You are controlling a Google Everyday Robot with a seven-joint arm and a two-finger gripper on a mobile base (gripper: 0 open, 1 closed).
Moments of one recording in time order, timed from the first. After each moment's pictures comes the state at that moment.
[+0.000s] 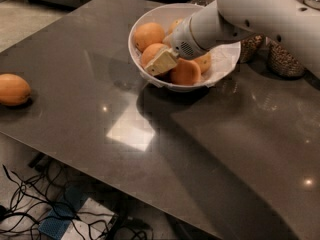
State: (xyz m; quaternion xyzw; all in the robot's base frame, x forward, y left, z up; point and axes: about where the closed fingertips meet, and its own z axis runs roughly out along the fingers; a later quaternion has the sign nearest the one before) arm 0.639 -0.016 0.912 -0.50 0.75 0.14 0.40
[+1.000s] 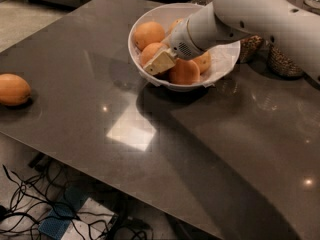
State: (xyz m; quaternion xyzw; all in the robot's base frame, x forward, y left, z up) arm 0.646 -0.011 0.905 -0.51 0.75 0.14 0.40
